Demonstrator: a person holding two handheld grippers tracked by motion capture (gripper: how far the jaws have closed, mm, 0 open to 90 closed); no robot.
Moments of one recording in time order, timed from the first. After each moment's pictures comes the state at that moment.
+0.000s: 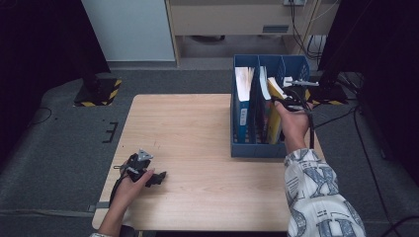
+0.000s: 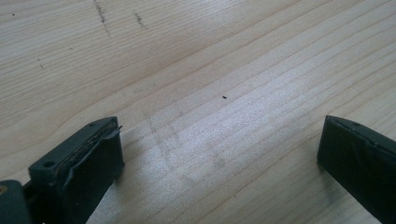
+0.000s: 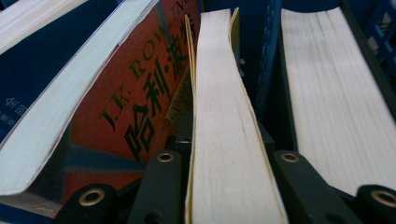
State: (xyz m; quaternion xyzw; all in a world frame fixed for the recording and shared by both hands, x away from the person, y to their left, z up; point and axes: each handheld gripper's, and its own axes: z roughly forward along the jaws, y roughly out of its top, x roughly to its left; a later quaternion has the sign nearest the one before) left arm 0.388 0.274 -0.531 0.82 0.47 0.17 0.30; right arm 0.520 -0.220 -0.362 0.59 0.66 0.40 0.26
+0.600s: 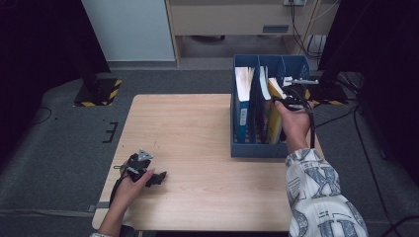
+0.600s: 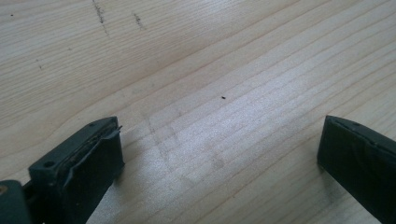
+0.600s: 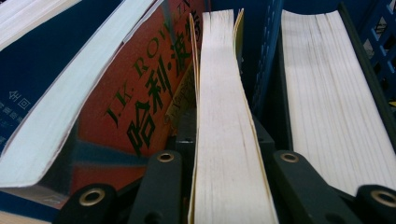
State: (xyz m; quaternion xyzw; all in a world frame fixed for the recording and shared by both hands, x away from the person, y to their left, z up) left arm 0.388 0.274 -0.531 0.82 0.47 0.17 0.30; right arm 0.519 -0.220 -0.357 0.58 0.67 0.38 0.26
